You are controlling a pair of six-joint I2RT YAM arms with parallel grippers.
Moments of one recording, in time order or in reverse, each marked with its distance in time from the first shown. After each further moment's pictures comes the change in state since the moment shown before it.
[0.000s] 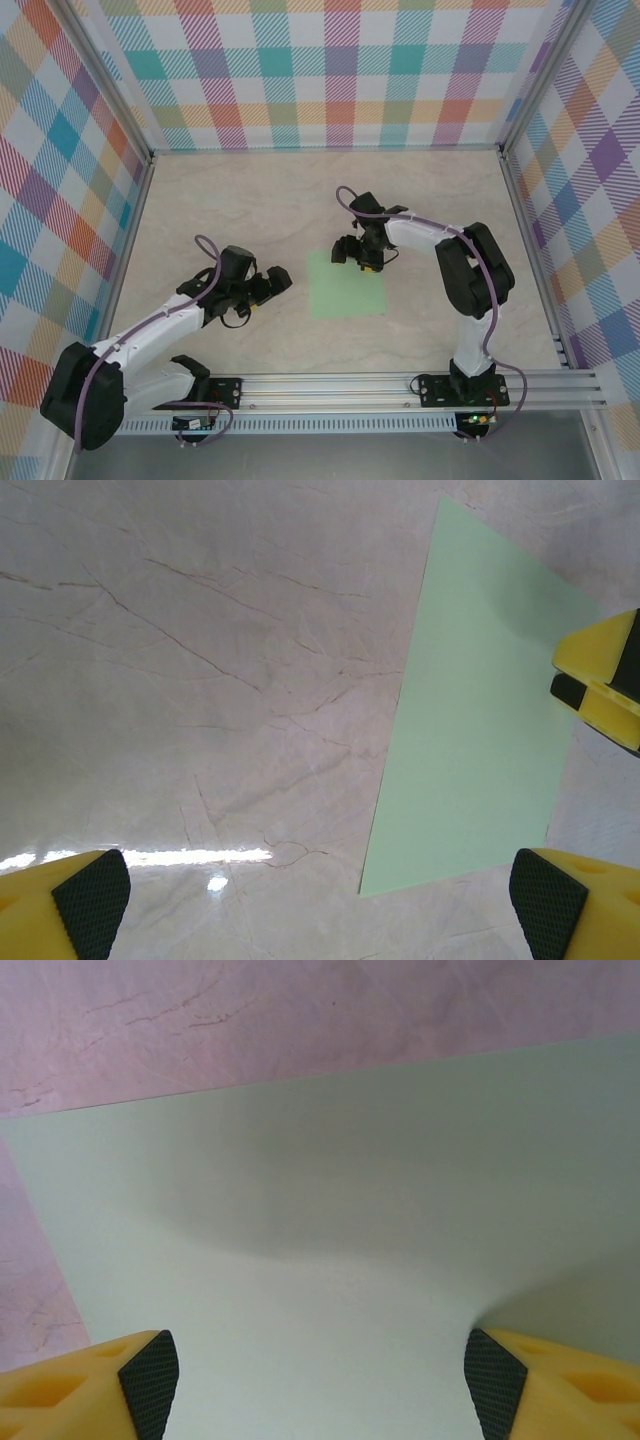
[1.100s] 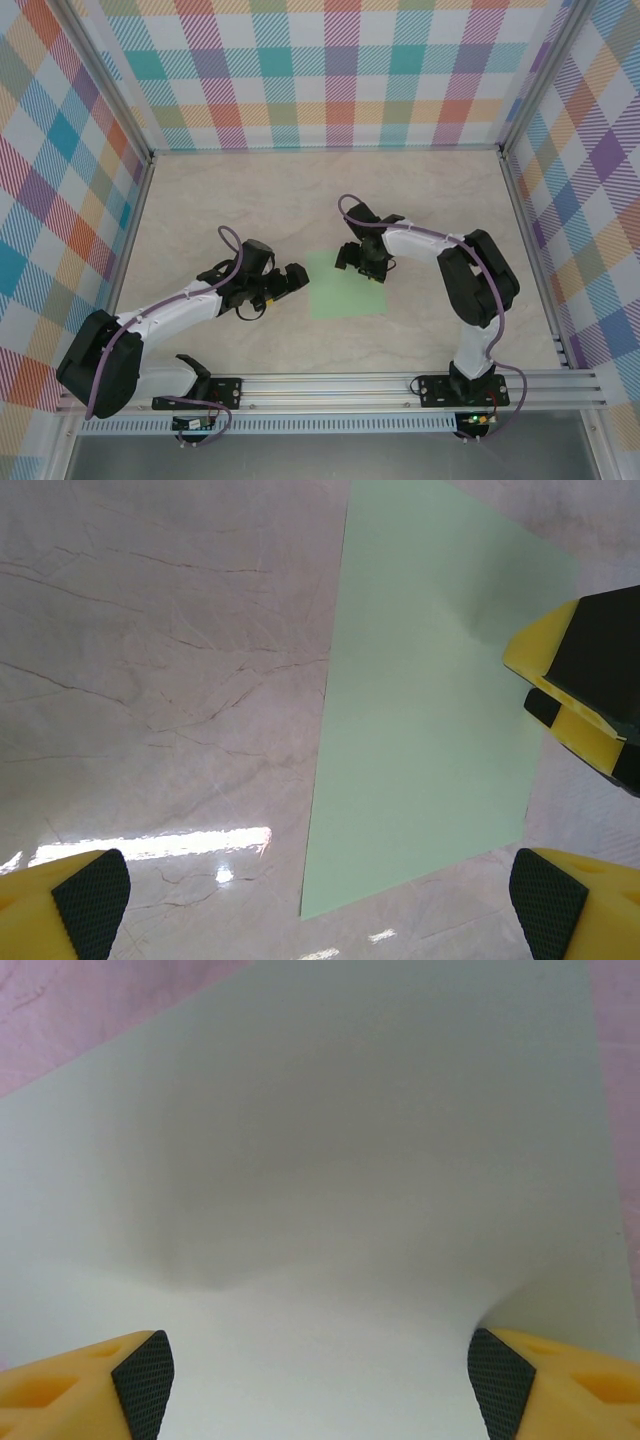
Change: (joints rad) left arm -0.077 0.169 0.073 0.106 0.029 0.000; right arm 0.071 -0.059 -0.077 -0.016 0.176 0.258
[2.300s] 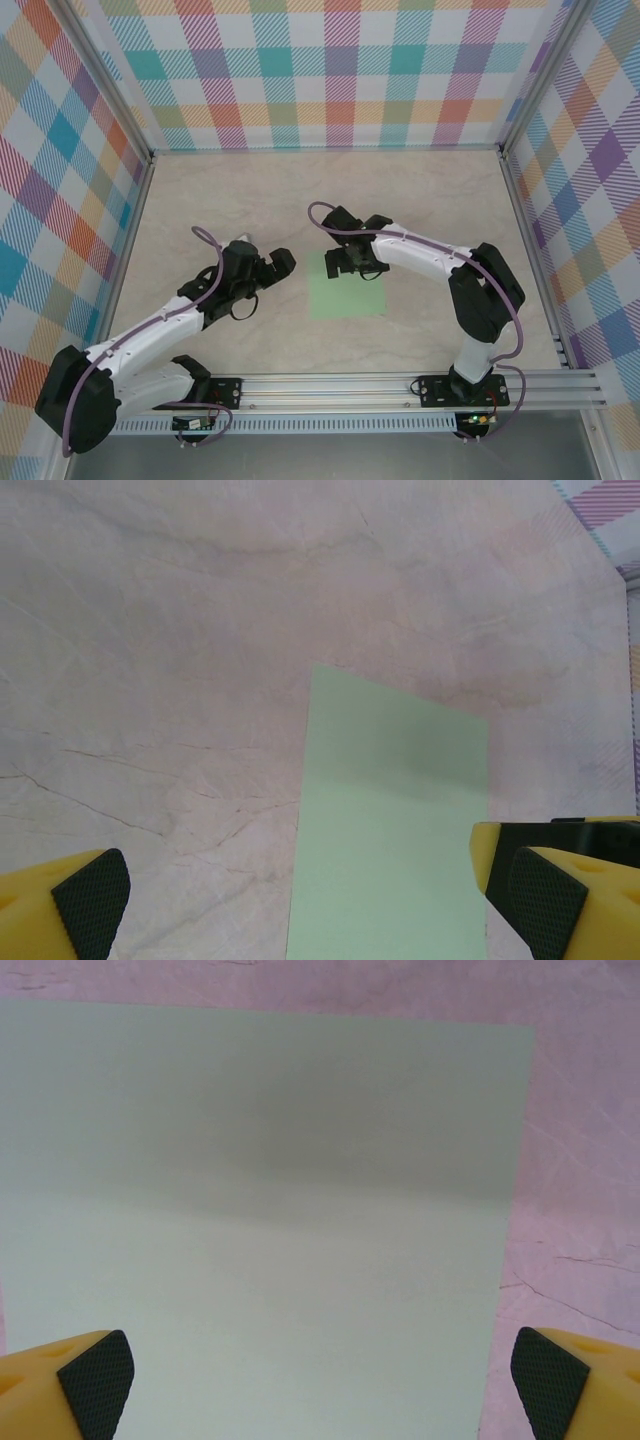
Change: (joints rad) left arm 0.000 -0.214 -0.041 0.053 -0.271 0.000; right arm 0.159 -0.086 0.111 -0.201 0.294 -0.284
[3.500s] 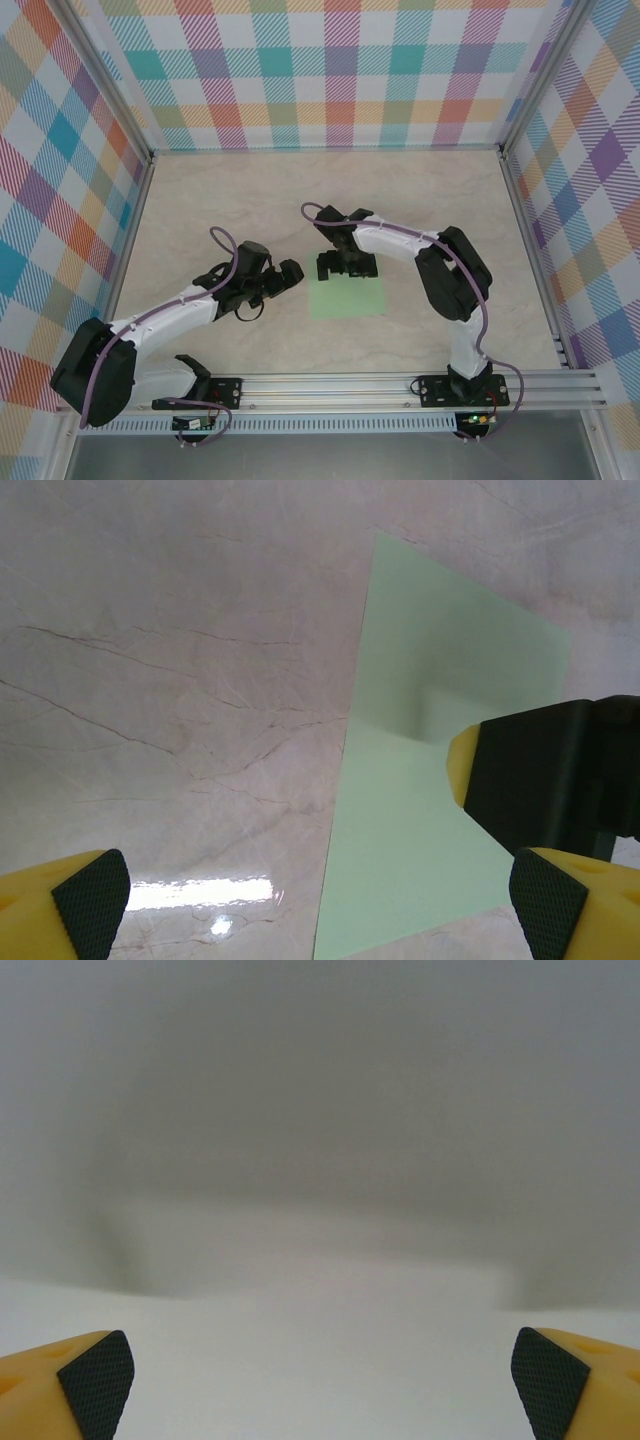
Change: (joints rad) left arm 0.005 0.166 0.013 -0.026 0.155 -0.027; right arm -0.027 0.226 0.138 -0.063 -0.172 0.053
